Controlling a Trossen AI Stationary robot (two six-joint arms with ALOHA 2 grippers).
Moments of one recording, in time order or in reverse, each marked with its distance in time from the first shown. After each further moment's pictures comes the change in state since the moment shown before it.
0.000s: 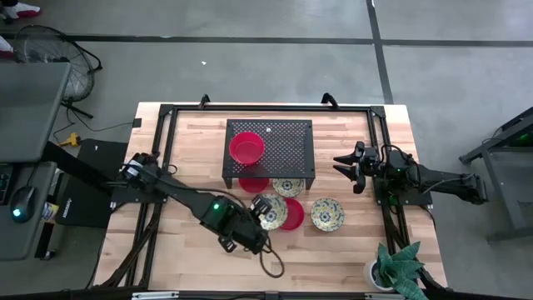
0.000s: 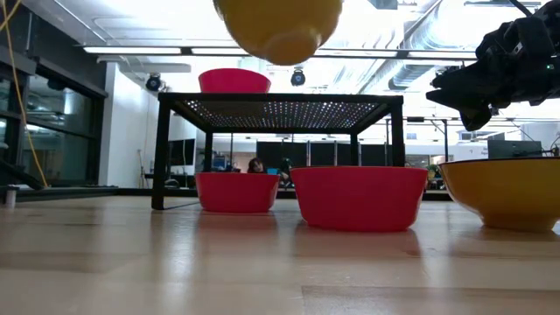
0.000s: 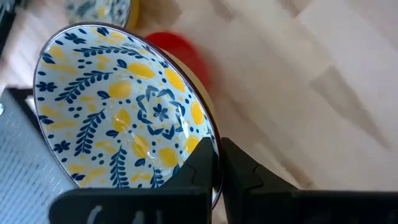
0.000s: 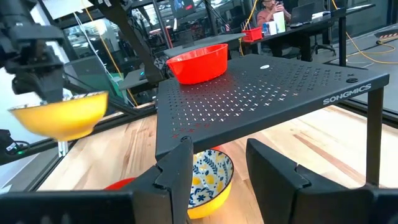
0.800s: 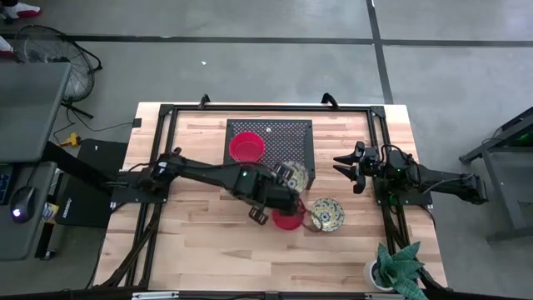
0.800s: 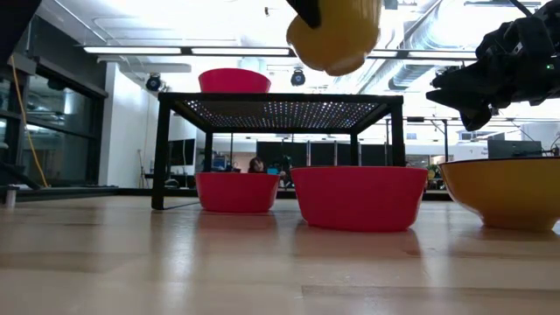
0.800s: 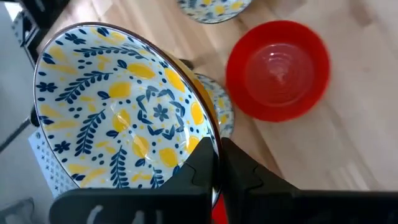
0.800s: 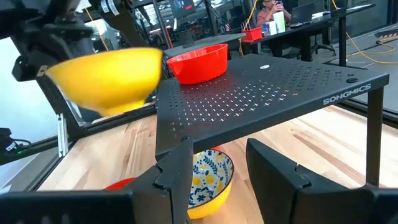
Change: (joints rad) left arm 0.223 0.221 0.418 -0.139 -0.045 0.008; right arm 0.000 0.000 0.000 0.000 0.000 0.000
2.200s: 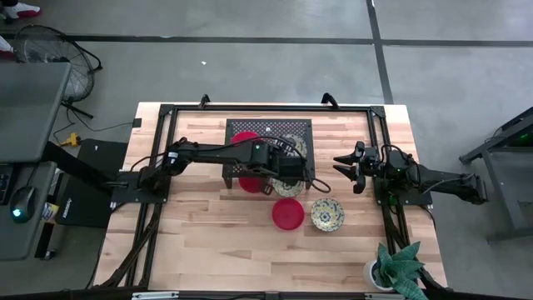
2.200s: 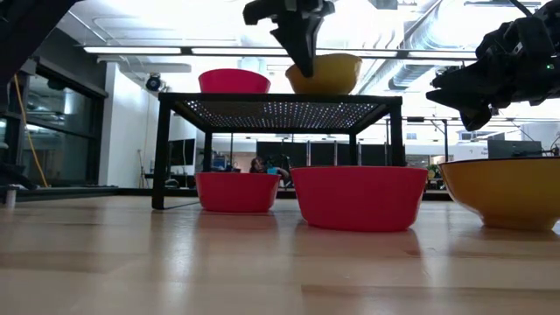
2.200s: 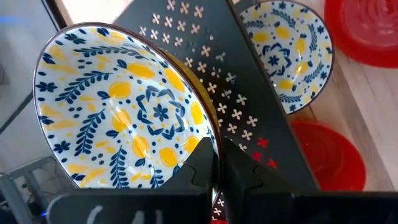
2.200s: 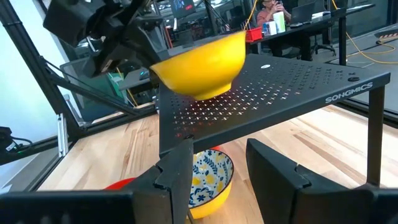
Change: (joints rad) left arm 0.182 0.050 0.013 -0.036 -0.065 0.132; right arm 0.000 0.000 0.000 0.000 0.000 0.000
